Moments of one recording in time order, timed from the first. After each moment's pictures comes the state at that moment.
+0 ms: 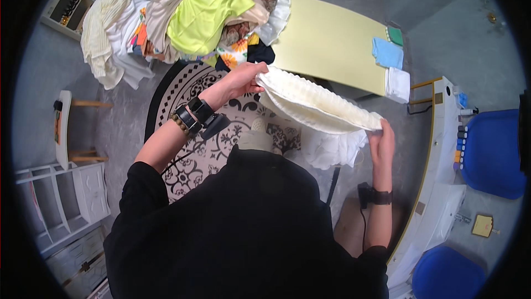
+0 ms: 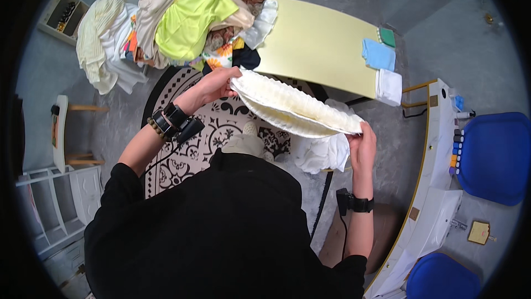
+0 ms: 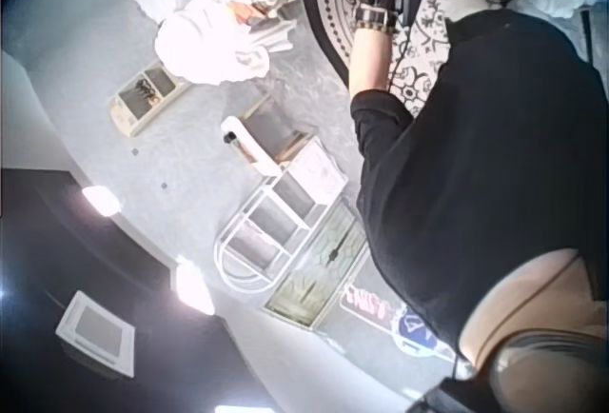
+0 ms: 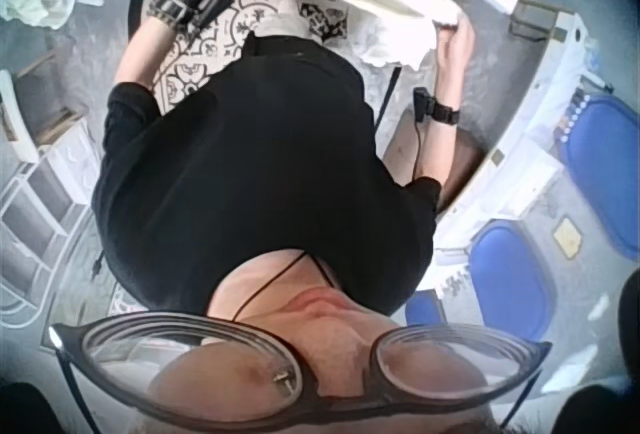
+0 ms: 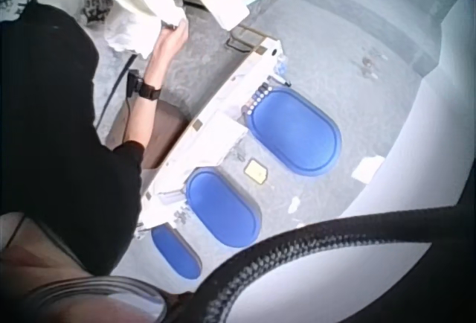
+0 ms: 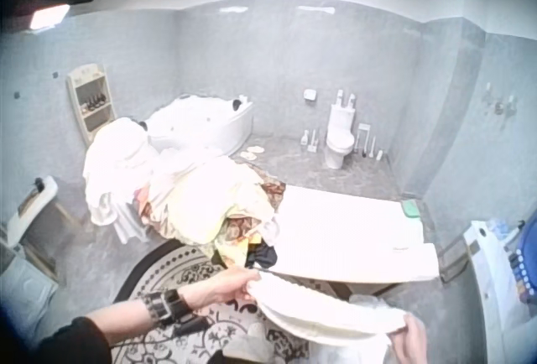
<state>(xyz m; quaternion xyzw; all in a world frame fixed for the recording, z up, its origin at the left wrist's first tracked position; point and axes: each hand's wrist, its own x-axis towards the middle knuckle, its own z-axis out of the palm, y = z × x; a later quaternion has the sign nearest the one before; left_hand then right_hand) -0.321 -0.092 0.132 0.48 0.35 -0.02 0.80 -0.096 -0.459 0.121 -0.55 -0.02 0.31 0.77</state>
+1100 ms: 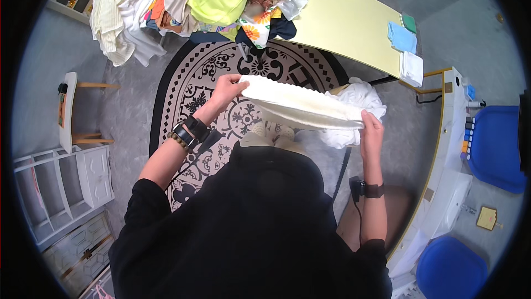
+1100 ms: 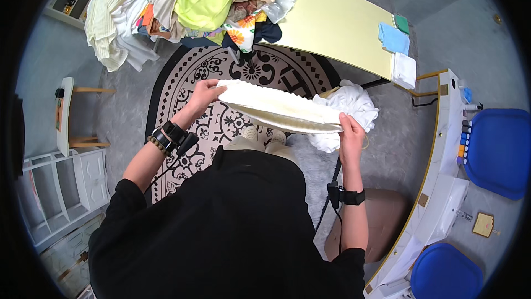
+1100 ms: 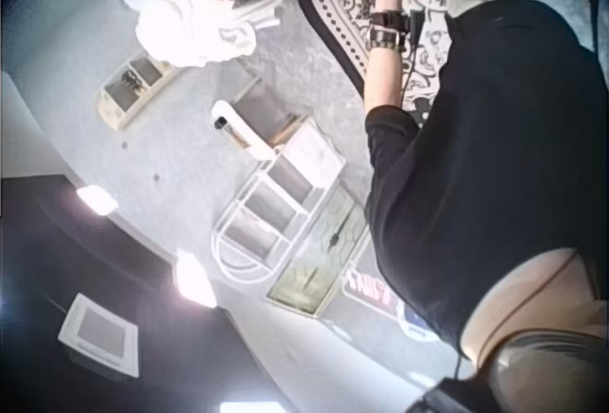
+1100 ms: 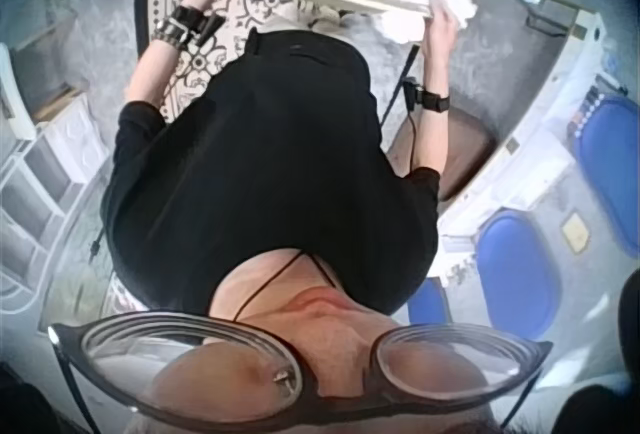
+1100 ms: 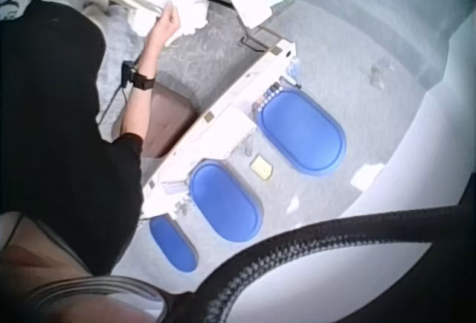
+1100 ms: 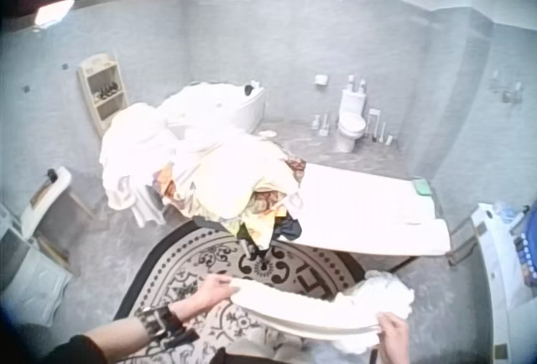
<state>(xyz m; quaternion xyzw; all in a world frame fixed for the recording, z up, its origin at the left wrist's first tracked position) -0.495 -0.131 0.051 0.58 0.42 0.11 0.68 -0.233 -0.453 0.099 -0.63 -0.10 0.32 0.70</state>
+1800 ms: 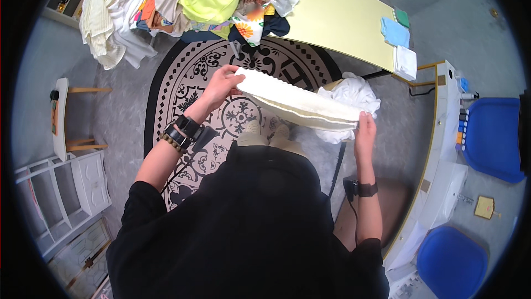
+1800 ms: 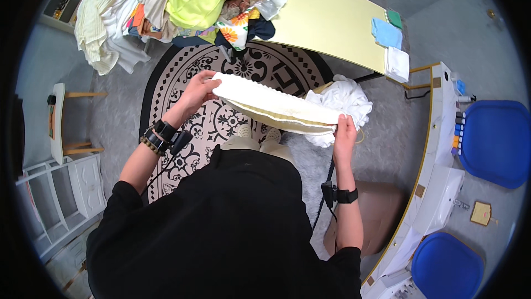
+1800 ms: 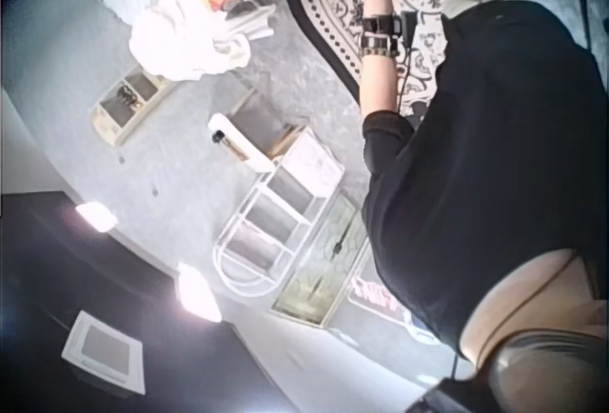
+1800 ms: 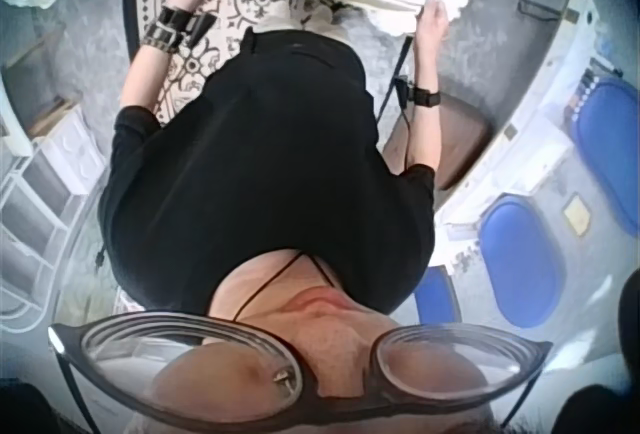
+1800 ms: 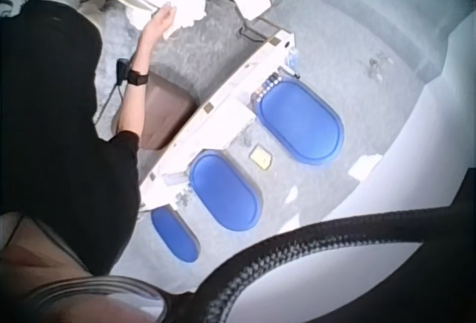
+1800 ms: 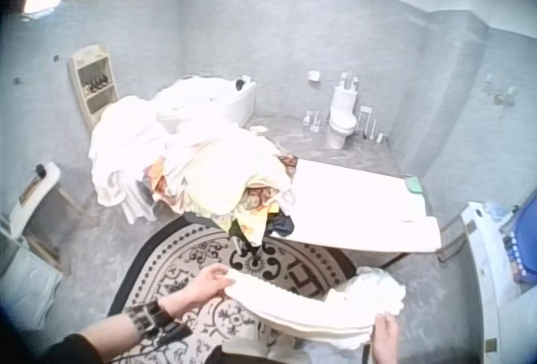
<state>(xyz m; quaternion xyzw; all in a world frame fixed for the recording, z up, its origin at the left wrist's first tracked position) -0.493 -0.123 0.080 0.51 0.41 0.08 0.75 -0.247 -0.465 0.072 -0.70 -0.12 0.25 0.66</state>
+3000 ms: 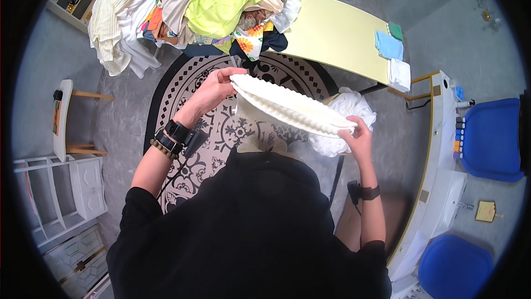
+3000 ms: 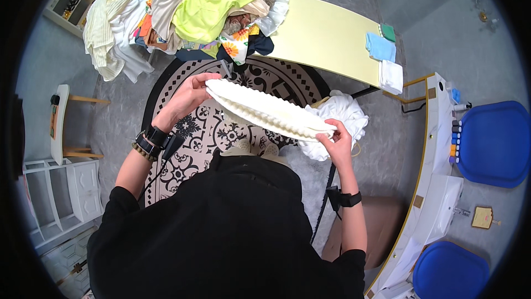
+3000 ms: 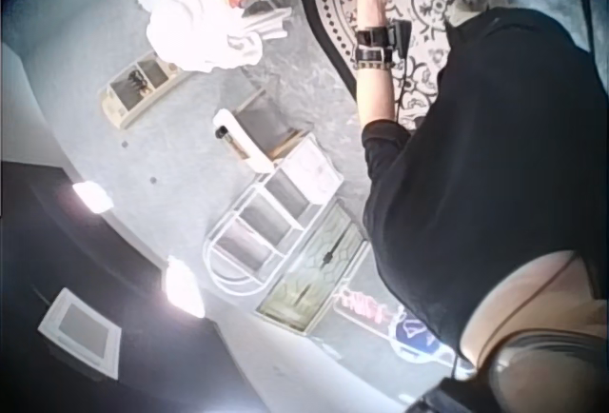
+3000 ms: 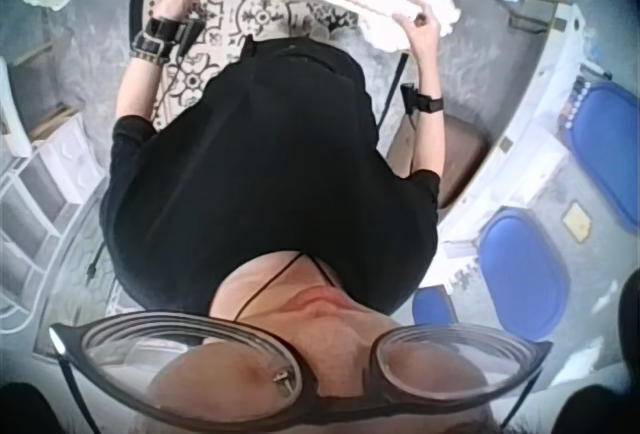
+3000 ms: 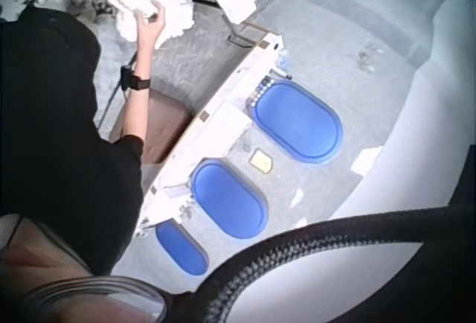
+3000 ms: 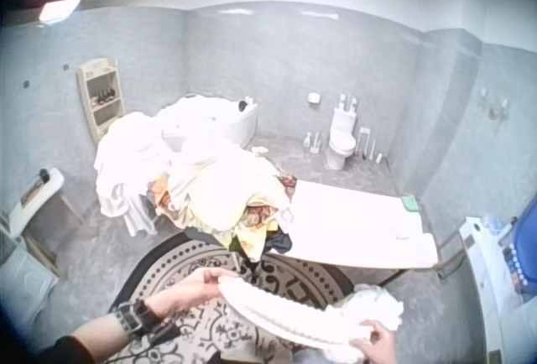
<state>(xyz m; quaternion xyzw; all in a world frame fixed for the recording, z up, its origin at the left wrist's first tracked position) -0.504 -0.125 0.141 0.53 0.24 0.11 0.81 -0.241 -0.470 0.099 -0.72 -0.29 0.30 0.56</state>
